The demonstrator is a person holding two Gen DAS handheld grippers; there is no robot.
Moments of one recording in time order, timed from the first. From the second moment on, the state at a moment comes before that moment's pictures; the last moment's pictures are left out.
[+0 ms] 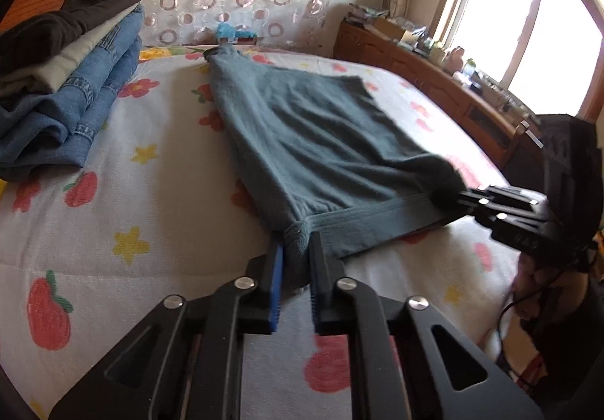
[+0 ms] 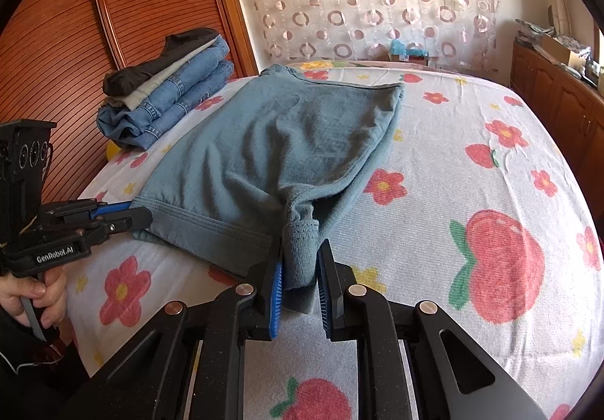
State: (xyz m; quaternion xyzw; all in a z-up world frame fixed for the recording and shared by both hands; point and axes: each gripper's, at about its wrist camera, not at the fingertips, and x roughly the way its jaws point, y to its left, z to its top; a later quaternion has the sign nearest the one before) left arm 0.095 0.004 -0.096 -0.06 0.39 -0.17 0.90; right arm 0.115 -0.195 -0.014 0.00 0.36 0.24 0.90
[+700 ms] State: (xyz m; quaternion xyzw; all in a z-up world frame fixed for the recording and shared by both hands) left arm 0.058 0.001 -0.025 -0.05 0.32 -0.22 0.92; right arm 0.064 -0.224 0.031 0.01 0.31 0.26 0.91
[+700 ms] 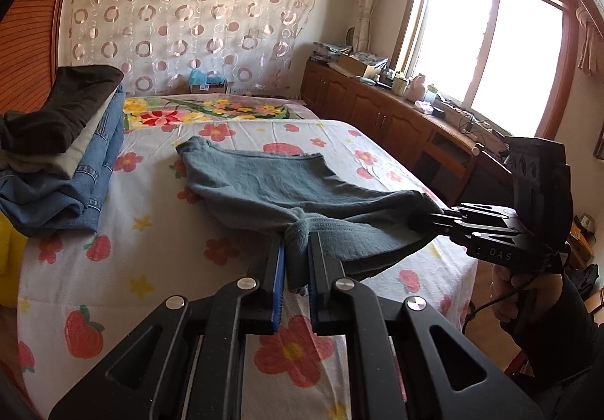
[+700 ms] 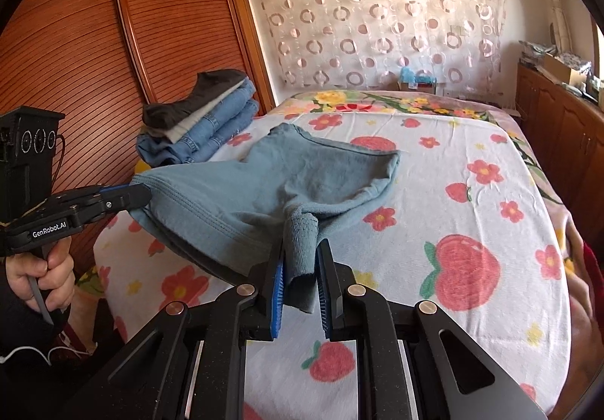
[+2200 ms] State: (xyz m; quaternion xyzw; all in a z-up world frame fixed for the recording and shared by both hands) left arm 0.105 -0.001 -0.007 -0.03 0.29 -0.20 0.93; right arm 0.124 -0.211 0.046 -0.01 0.28 0.24 0.93
